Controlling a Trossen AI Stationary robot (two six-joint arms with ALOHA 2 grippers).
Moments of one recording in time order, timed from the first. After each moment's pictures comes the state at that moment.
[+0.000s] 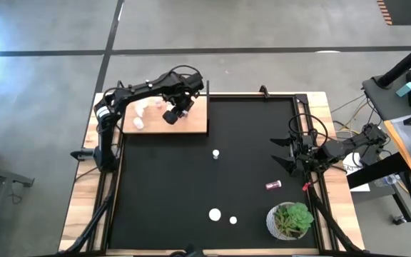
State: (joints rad) left arm 0.57 1.94 1.72 -1.17 -0.04 -1.90; right arm 0.39 0.13 0.01 0.34 0.52 0.23
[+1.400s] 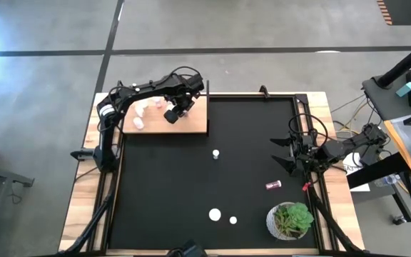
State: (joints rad) left arm 0.60 1.99 1.68 -1.08 -0.07 -1.84; right arm 0.39 0.13 0.01 0.34 0.52 0.23
